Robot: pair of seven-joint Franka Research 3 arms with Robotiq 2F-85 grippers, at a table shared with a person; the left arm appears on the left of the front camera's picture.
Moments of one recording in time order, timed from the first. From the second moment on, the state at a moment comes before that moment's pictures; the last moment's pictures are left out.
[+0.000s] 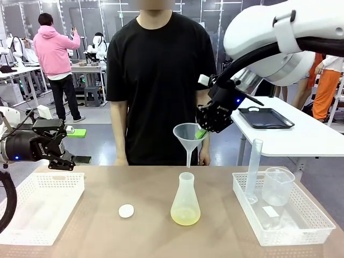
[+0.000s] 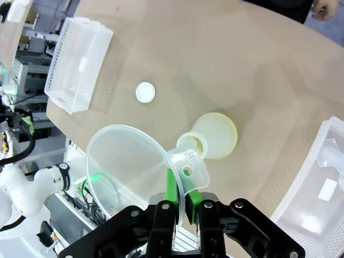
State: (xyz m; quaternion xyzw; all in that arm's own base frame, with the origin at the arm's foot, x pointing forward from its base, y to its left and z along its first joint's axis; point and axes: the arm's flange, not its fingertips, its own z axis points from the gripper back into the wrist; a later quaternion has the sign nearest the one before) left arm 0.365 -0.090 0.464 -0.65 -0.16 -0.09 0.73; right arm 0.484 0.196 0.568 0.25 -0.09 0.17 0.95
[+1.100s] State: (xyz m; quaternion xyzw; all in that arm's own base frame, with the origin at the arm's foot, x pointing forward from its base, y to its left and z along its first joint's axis) left arm 0.365 -0.089 0.464 -0.65 -0.16 -0.09 0.73; right arm 0.508 -0.014 0.547 0.18 -0.09 0.04 0.98
